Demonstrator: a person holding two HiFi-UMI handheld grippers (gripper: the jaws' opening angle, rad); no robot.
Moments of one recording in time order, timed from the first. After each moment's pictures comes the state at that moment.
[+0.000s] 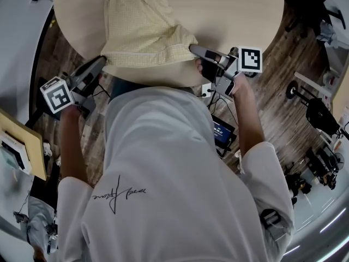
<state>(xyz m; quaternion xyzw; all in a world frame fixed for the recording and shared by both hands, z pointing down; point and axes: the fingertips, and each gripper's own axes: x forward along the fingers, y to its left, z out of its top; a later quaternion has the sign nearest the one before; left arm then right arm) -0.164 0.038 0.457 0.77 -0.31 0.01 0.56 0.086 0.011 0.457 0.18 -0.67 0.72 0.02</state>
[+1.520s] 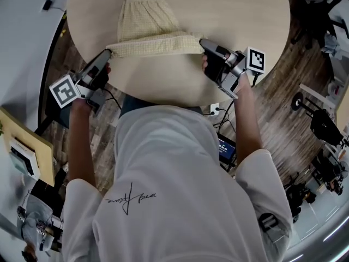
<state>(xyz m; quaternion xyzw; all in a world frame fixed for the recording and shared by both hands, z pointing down) -0.187 -0.057 0.452 0.75 -0.33 -0.09 0.57 0.079 -0.086 0.459 0.17 -0.61 0.76 -0.13</state>
